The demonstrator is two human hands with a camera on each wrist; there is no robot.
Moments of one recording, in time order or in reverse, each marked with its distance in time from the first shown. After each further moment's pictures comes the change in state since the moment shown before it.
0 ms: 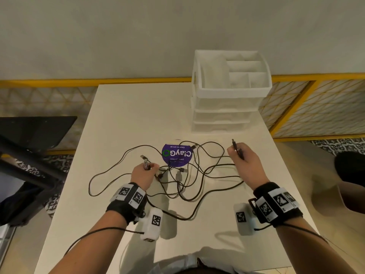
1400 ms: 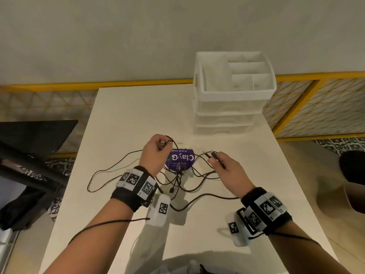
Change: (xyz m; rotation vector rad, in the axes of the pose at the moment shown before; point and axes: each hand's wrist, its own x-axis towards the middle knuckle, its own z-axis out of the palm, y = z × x) left_hand -0.008 0.087 0.004 -0.061 -0.044 0.446; right_hand 0.001 -0.007 0.041 -0.113 -0.215 -0.088
